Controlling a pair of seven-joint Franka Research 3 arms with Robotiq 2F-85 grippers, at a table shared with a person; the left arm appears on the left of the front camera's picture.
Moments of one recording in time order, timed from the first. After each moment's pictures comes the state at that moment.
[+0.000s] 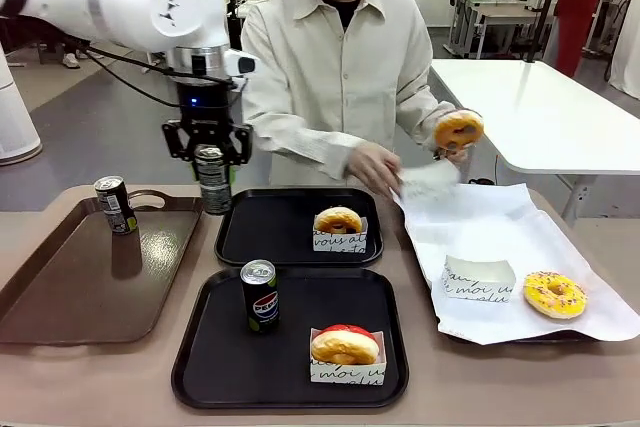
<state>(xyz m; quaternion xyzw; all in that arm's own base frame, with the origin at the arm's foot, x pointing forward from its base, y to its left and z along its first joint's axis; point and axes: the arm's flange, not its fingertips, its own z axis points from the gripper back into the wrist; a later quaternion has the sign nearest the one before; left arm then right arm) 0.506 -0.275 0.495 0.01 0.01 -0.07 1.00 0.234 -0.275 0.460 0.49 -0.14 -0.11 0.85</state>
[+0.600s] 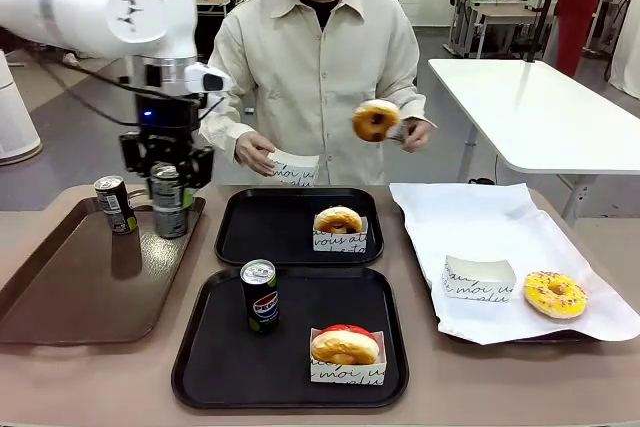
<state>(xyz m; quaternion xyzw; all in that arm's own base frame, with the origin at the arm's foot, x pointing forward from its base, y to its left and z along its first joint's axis) 0.432 -0.211 0.498 0.05 0.05 -0.14 0.99 0.234 -0.275 0.460 0.49 -0.14 -0.11 0.85</state>
